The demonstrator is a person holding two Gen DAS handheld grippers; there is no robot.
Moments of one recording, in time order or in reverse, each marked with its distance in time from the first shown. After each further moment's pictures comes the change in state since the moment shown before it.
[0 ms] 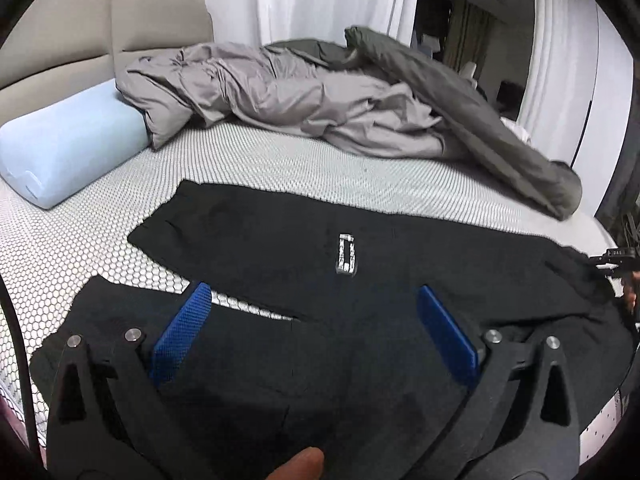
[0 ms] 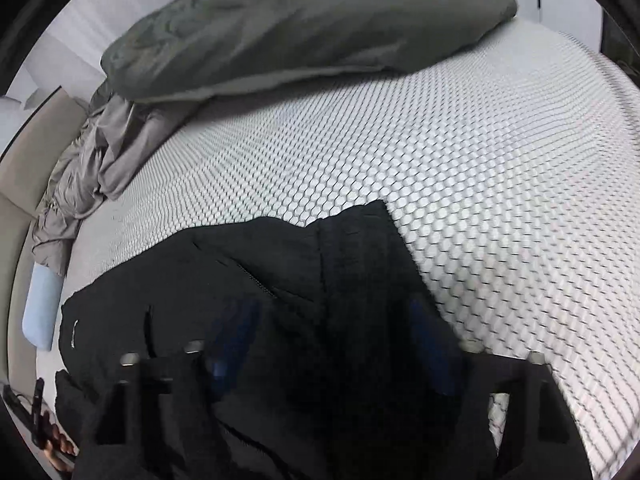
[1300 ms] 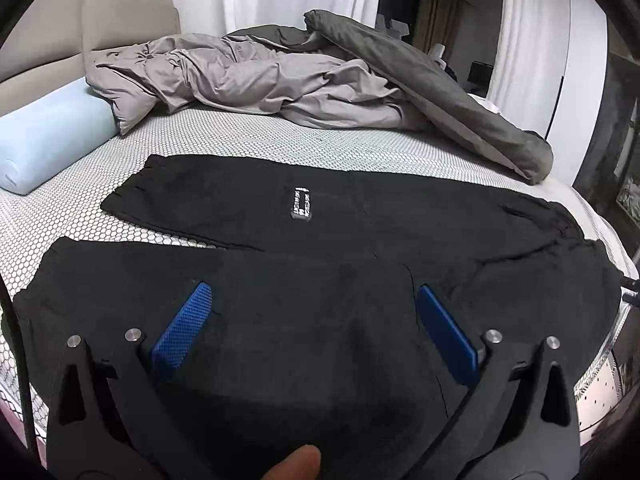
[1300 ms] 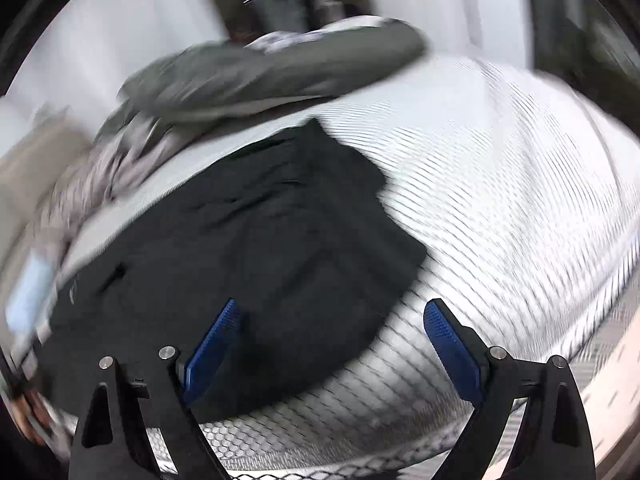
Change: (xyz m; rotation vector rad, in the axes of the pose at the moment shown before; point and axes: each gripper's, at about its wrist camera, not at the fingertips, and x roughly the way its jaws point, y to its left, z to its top) left arm -0.014 -0.050 -0.065 0.059 0.026 -0.092; right arm -0.123 -0.039 -0.230 0.128 -0.297 -0.068
